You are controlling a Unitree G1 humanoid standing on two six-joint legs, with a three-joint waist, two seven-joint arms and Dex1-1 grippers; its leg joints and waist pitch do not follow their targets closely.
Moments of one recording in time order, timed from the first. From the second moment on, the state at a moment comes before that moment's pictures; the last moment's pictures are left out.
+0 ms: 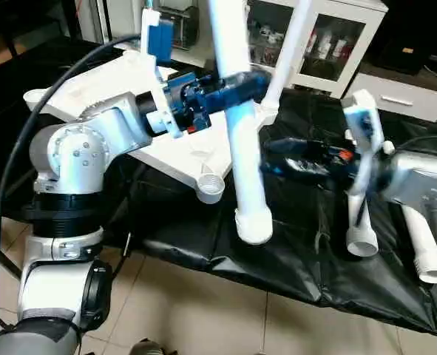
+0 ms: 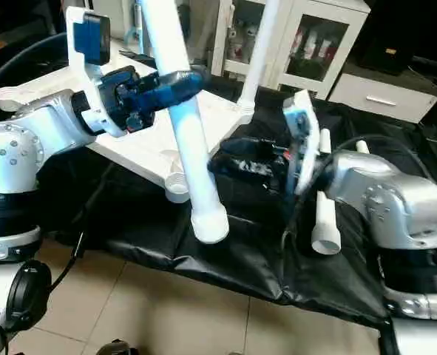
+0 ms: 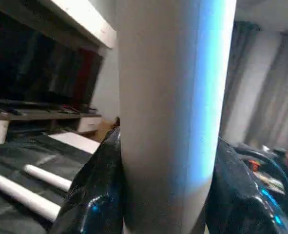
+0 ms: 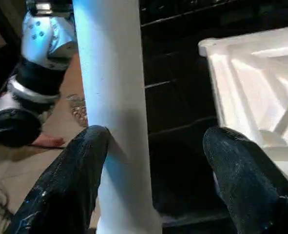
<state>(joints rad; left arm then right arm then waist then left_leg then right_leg) -0.87 0.27 0.11 0.08 -0.81 0.91 -0.95 -0.54 -0.59 -0.05 -0.10 0.77 0.91 1.03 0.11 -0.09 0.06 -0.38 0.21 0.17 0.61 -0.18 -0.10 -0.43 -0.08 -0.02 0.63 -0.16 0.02</state>
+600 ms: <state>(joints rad) -0.87 0.27 0.09 0.09 -0.81 0.89 -1.00 -0.53 -0.57 0.06 -0.13 0.77 0.91 1.09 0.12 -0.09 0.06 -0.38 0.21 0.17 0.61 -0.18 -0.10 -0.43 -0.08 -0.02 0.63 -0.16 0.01</state>
